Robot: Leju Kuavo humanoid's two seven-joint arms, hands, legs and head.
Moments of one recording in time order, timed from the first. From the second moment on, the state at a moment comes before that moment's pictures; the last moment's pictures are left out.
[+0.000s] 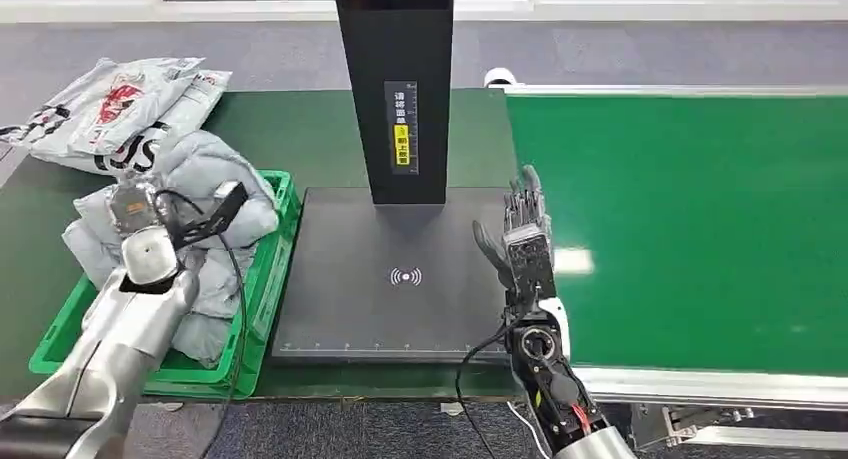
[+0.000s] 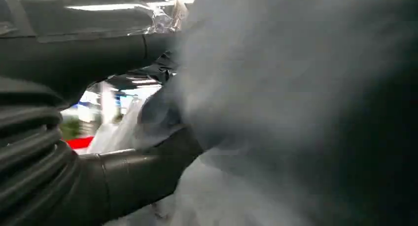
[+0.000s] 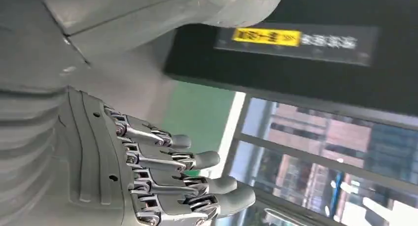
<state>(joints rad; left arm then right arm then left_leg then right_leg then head) -0.69 0.22 -0.08 -0.62 -1.57 0.24 0.51 -0.35 0.20 0.32 -1.01 0.15 -0.43 -0.45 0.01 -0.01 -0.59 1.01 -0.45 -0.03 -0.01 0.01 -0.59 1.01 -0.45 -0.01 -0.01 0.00</state>
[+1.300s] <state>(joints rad) -0.62 0.23 -0.05 -0.64 -1.56 0.16 0.51 -0.32 0.20 0.30 -1.04 0.23 -0.37 -0.40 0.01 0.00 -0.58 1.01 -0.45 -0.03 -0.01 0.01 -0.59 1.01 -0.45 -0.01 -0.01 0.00</state>
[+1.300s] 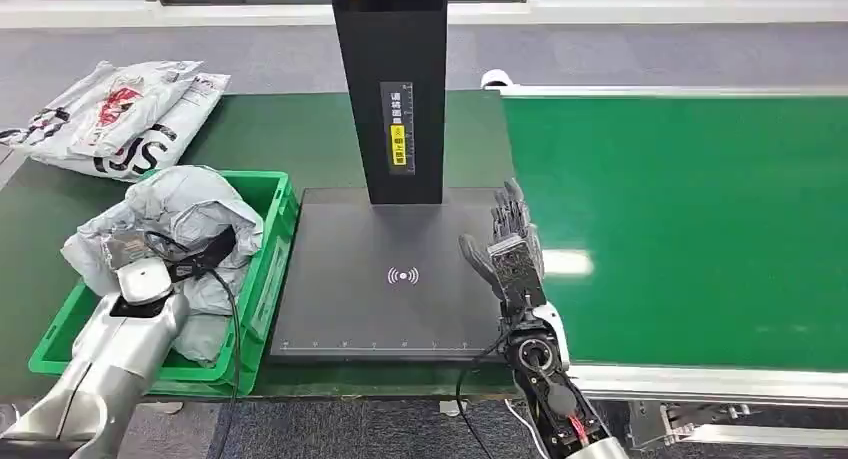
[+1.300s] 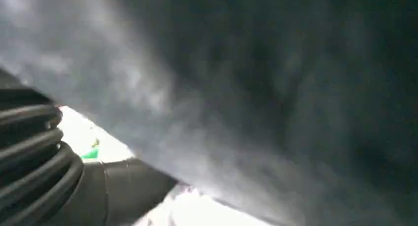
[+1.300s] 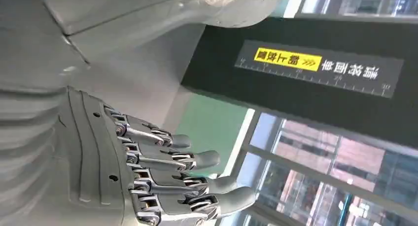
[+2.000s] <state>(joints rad) -0.55 0.03 0.12 -0.97 -0.69 0.69 -0.23 -0.28 0.20 0.28 -1.10 0.22 -0.42 -0.41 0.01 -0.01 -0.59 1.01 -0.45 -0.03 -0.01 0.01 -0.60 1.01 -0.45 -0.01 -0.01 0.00</state>
